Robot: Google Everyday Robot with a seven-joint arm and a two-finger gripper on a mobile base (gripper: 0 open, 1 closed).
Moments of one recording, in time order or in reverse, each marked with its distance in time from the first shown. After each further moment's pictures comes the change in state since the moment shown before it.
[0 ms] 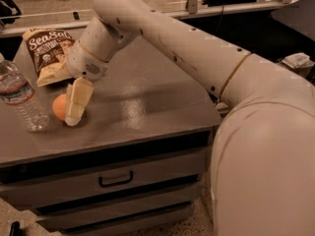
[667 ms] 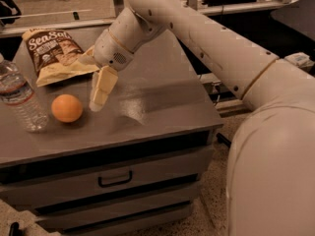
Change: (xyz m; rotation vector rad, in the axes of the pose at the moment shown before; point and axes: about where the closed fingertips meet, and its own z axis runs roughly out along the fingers) arm 0.031 -0.010 -0.052 0.077 -0.045 0.016
